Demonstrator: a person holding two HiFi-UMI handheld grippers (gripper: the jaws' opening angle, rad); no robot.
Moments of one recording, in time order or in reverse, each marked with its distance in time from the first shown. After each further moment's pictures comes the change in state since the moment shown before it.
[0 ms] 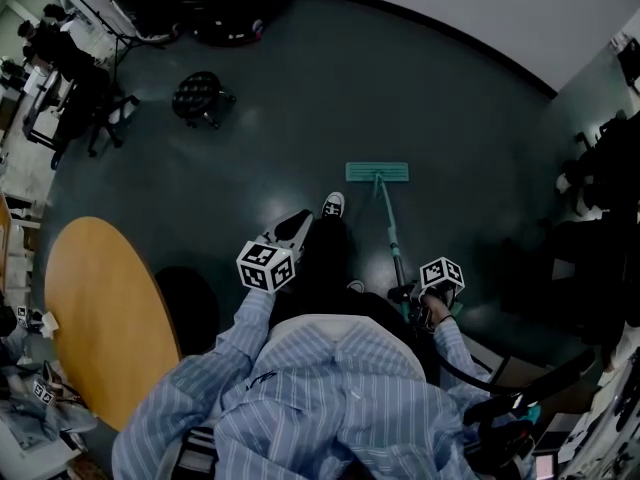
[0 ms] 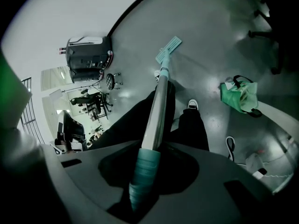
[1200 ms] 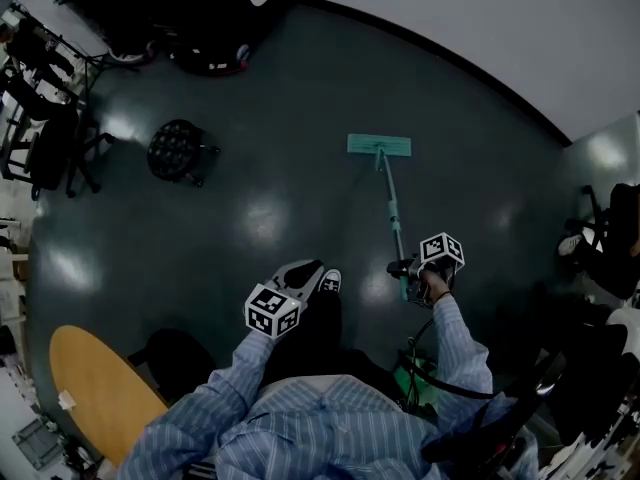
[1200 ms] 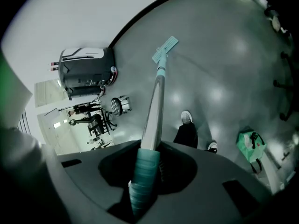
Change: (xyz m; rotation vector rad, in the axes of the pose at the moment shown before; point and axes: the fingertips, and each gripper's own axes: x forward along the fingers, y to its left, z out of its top) left arm 0.246 0.183 0.151 -0.061 0.194 -0.129; right arm -0.039 0.265 0.441 0.032 -0.055 -0.044
